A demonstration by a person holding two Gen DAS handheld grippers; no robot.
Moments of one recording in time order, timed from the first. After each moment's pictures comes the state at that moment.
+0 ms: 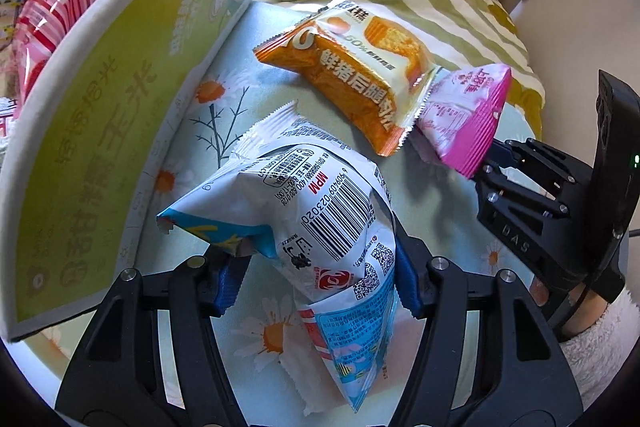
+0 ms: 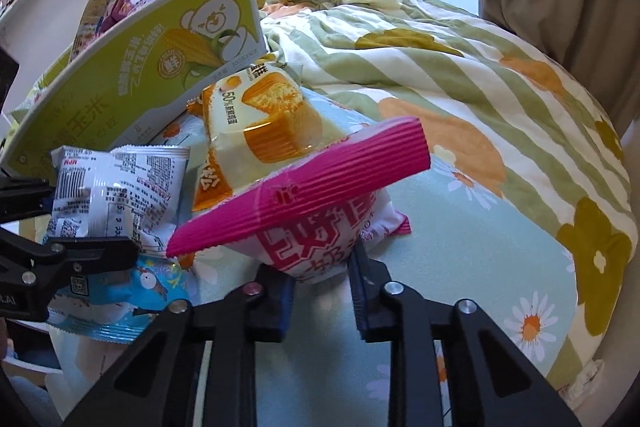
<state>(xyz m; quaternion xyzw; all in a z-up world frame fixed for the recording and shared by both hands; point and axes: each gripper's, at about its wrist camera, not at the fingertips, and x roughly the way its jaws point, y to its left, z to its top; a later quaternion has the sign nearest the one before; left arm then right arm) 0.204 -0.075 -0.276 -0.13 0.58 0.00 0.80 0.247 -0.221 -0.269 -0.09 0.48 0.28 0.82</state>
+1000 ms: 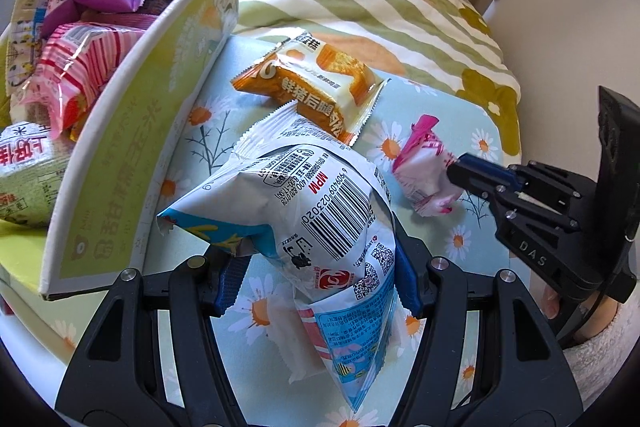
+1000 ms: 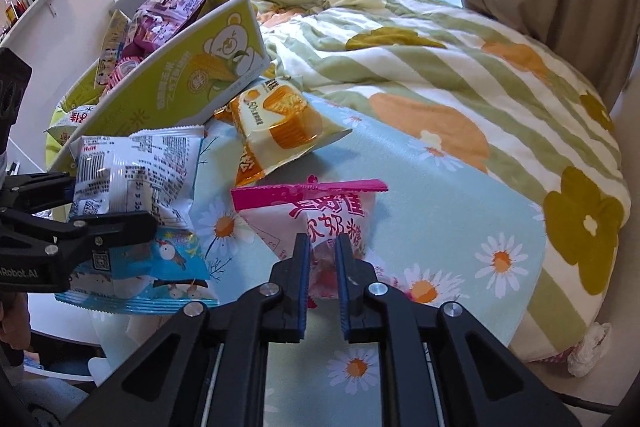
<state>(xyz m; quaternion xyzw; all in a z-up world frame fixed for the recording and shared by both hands) 0.182 -0.084 -0.233 -0.11 0.55 -0.04 0.83 0.211 -0.248 -0.230 -0.06 0.50 0.28 0.82</state>
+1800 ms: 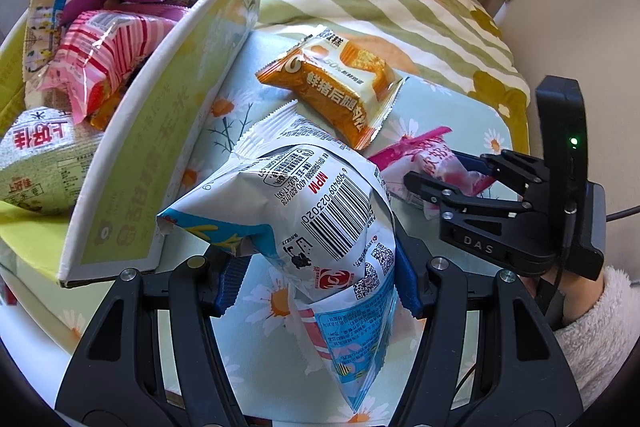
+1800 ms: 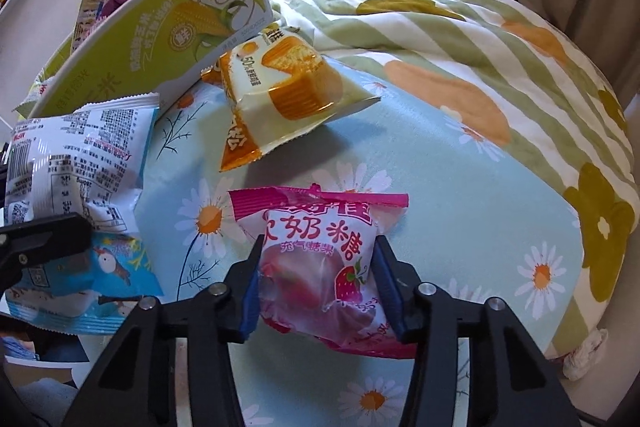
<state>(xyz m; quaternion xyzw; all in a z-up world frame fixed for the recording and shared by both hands) 0.177 -0.078 -0.231 -0.11 0.55 -0.01 0.82 0.229 -0.221 -0.265 -0.09 0.54 0.27 0.79</state>
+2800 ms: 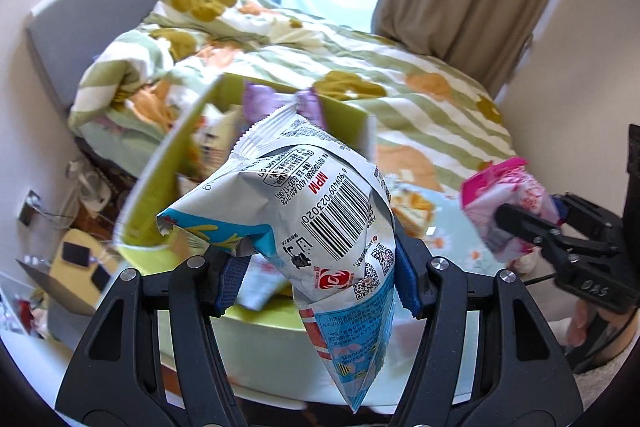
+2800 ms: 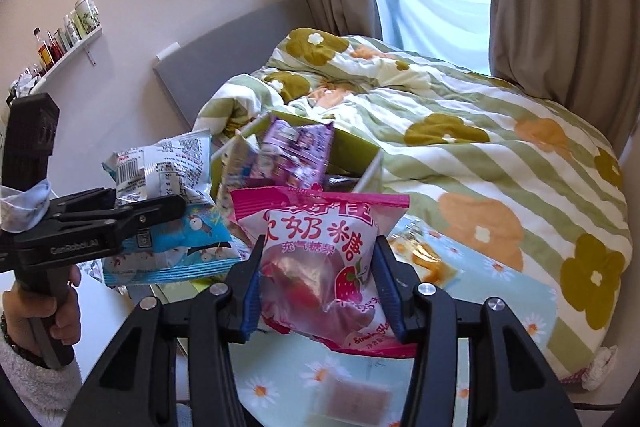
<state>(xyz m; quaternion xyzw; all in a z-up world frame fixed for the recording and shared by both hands) 0.148 0.096 -0.065 -0.11 0.44 0.02 0.89 0.187 -0.110 -0.044 -0.01 0.42 0.31 0.85</state>
